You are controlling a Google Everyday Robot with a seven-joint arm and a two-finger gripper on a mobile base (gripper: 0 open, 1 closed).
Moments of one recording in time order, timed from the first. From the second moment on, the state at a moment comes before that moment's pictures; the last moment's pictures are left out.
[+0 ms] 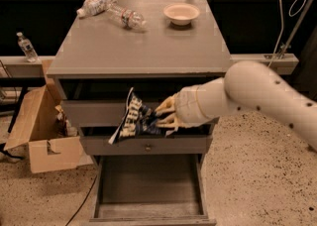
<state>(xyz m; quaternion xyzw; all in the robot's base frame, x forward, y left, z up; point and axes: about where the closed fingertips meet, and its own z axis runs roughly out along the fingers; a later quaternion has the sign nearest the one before) 0.507 -0.001 0.771 -0.76 0.50 0.10 0.41</state>
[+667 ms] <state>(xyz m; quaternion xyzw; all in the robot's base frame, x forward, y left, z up) 0.582 -0.052 0.913 -0.73 0.52 0.02 0.45</state>
